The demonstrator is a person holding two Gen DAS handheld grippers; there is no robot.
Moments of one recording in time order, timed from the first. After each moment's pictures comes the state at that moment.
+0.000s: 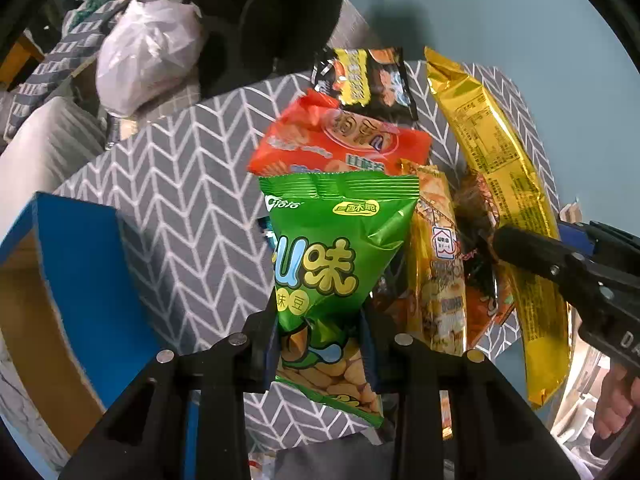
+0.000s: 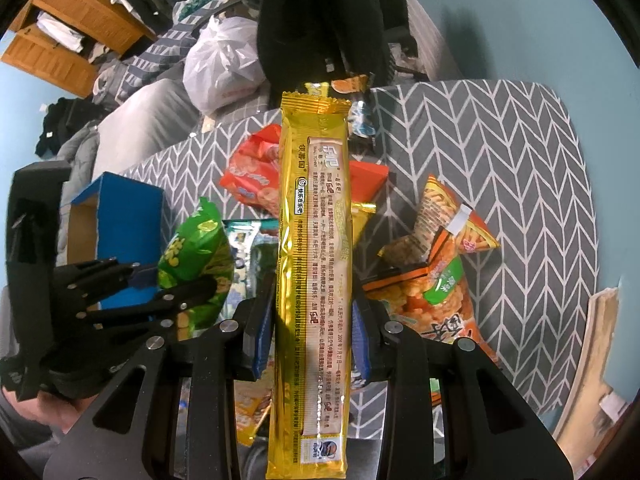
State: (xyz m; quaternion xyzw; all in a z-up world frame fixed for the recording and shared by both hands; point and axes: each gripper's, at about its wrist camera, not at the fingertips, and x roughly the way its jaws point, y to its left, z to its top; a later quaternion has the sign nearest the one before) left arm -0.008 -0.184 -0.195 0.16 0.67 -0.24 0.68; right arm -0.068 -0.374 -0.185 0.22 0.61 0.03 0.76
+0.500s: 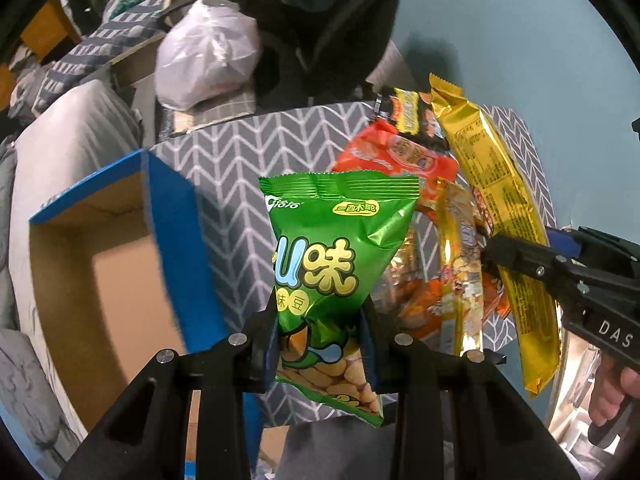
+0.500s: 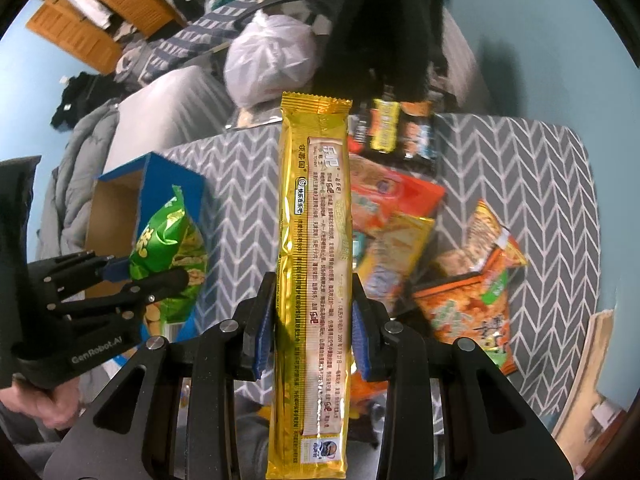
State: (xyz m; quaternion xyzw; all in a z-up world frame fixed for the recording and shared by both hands) left arm -0.001 -0.108 -0.151 0.13 0.65 -0.20 0.72; right arm -0.042 -0.313 -0.158 0.18 0.61 0.07 0.77
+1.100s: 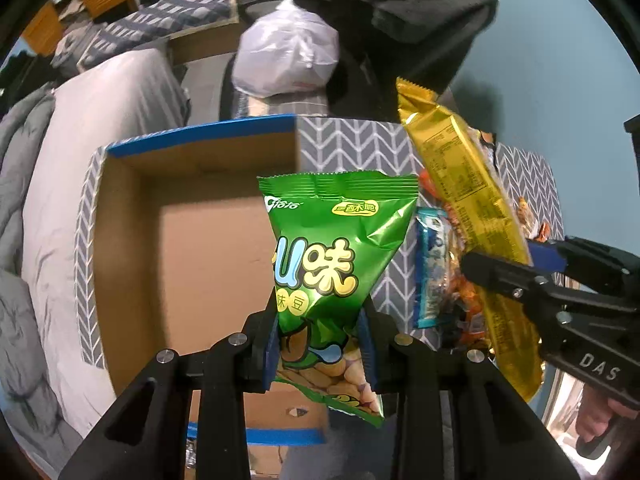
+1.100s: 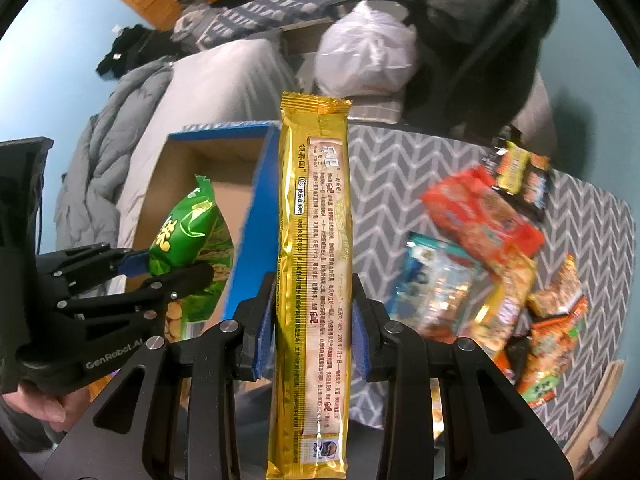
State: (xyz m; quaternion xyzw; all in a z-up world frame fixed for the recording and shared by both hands) left arm -0.003 0.004 -0.121 0.06 0.64 -0.14 0.75; right arm -0.015 -0.198 -0.142 0.13 0.61 0.16 0.77
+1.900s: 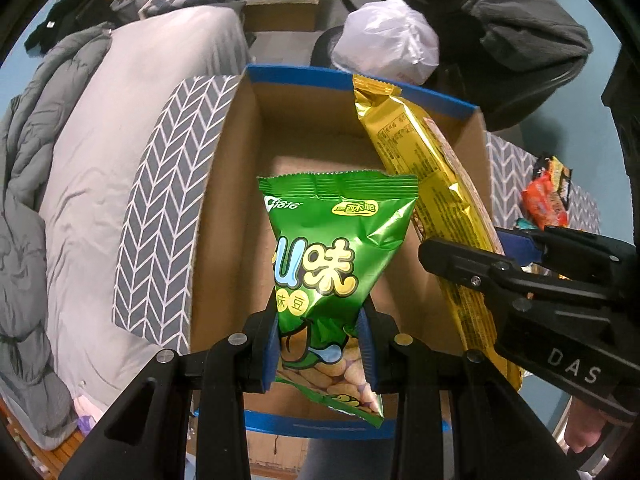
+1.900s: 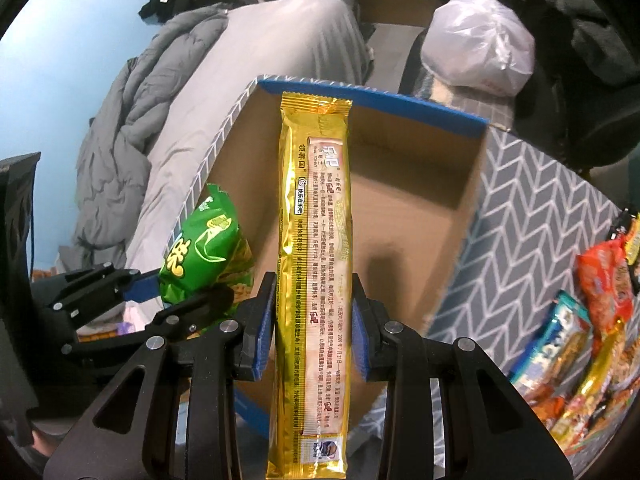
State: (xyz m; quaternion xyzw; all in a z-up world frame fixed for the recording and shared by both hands) left arm 0.007 0.137 -0.157 0.01 0.66 -0.05 0.75; right arm 0.030 -0.032 -0.176 0.09 0.63 0.25 0.73
